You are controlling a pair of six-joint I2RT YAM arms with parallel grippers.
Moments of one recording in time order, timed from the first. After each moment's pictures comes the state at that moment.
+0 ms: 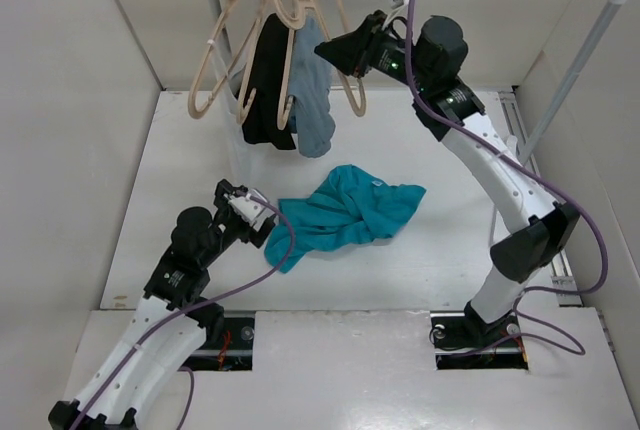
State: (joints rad) left arm -0.42 0.48 0.46 -0.21 0.19 0.35; right arm 0.53 1.72 1.93 0.02 -0.50 0.51
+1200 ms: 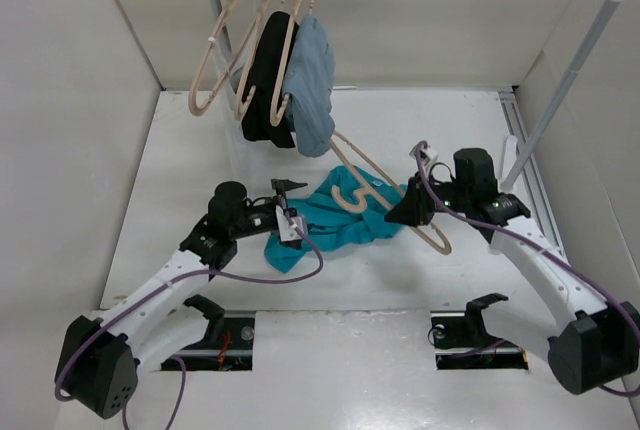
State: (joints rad) left arm -0.51 0.89 0.48 0.12 0.67 0.82; right arm 0.30 1.06 0.81 -0.38 -0.84 0.14
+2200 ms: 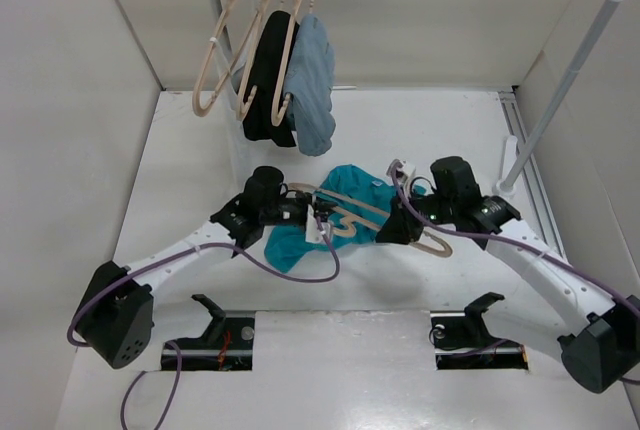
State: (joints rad) left arm -0.66 1.18 0.64 0.12 0.71 1.05; right arm 0.50 1.02 0.80 -0.49 -0.76 0.08
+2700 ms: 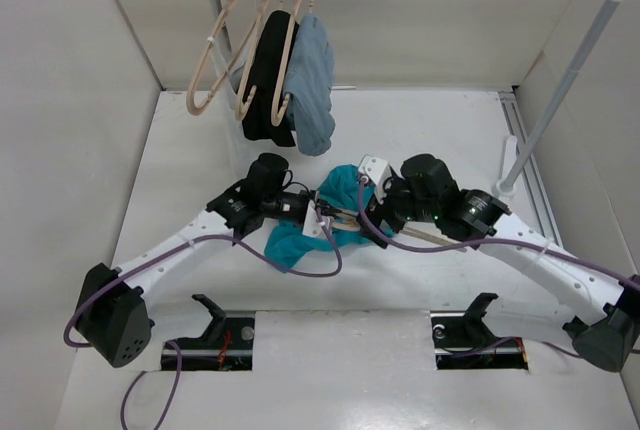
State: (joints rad) left arm -0.66 1.18 0.84 -0.20 0.83 1.05; right arm 0.79 1.09 1.04 -0.57 -0.26 -0.20
